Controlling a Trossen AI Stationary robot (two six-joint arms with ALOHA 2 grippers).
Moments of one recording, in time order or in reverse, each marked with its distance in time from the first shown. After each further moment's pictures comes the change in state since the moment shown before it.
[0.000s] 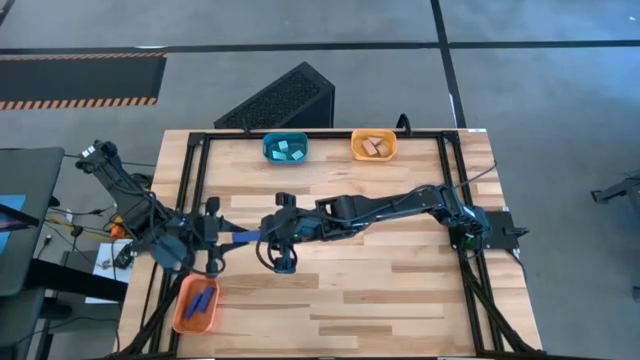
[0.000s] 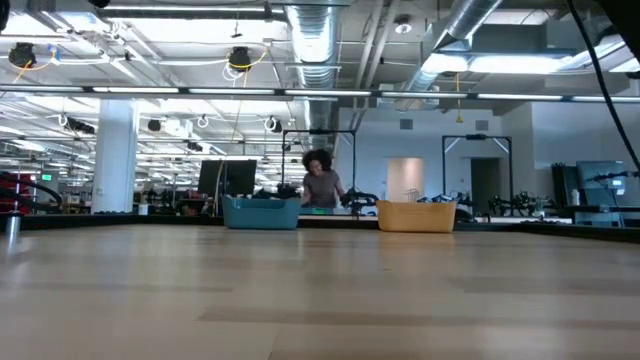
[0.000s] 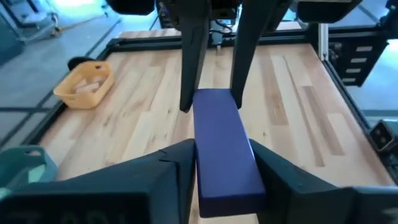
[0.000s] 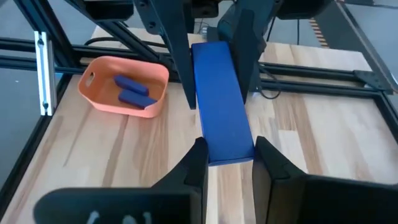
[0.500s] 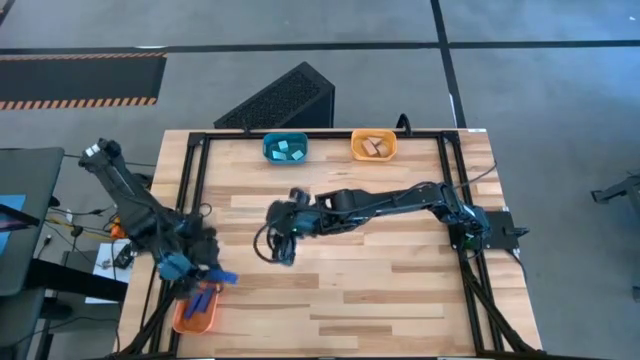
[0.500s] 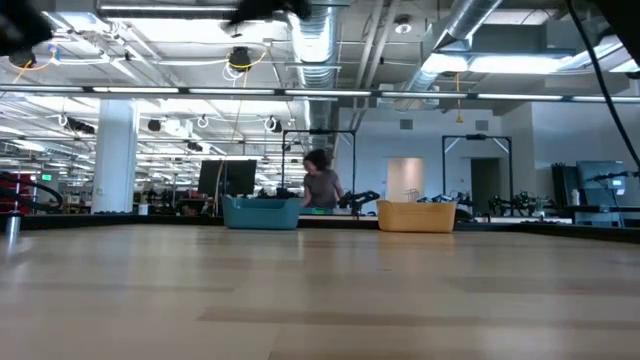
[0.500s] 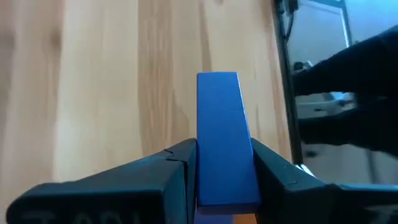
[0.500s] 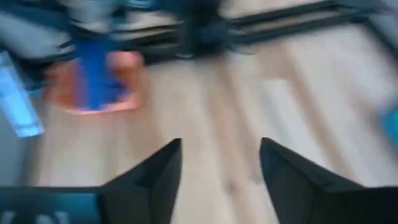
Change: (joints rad) left arm -0.073 0.028 -0.013 -0.285 0.625 -0.432; right arm -0.027 -0.004 0.004 -0.181 0.068 0.276
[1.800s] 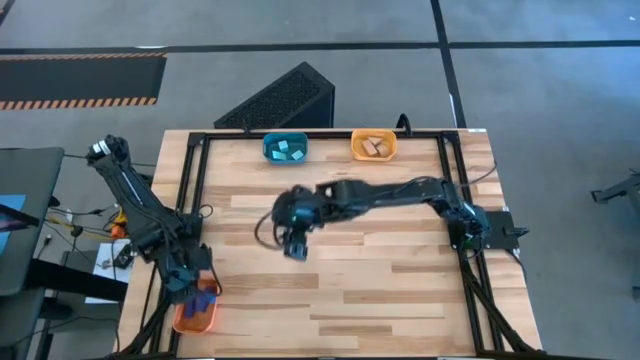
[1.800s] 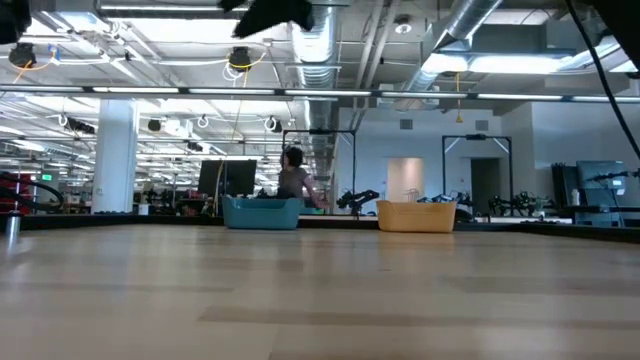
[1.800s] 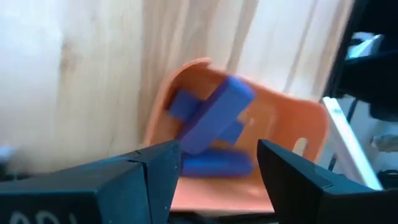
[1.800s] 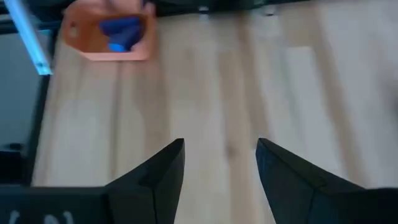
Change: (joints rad) left arm -0.123 0.017 -0.187 -0.015 0.244 -0.417; right arm -0.044 -0.024 -0.010 -0.081 -0.214 -0.110
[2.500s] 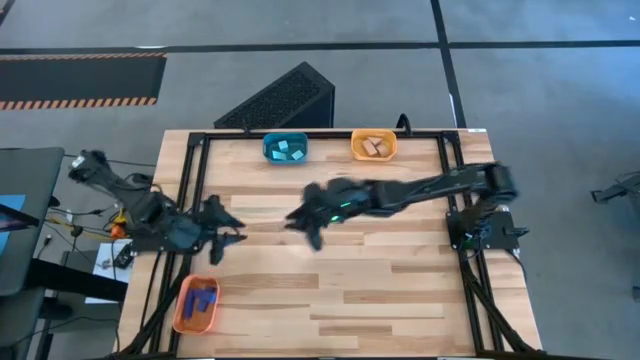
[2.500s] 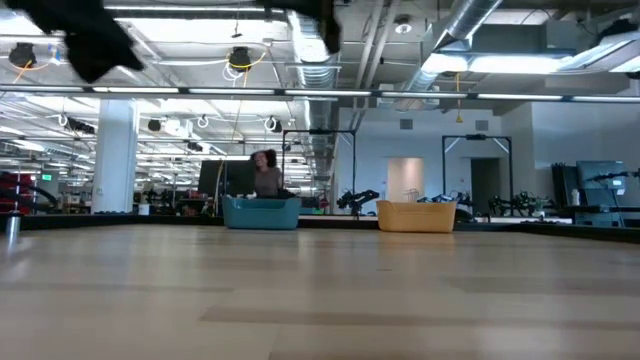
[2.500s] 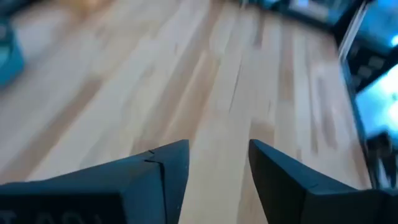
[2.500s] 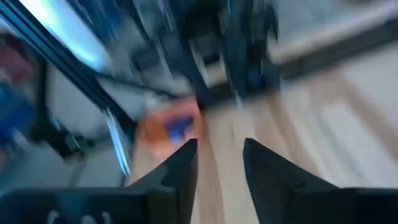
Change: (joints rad) left arm 0.422 -0.213 0.004 0.262 -0.592 0.548; right arm -0.059 -0.439 -0.917 1.013 -0.116 0.244
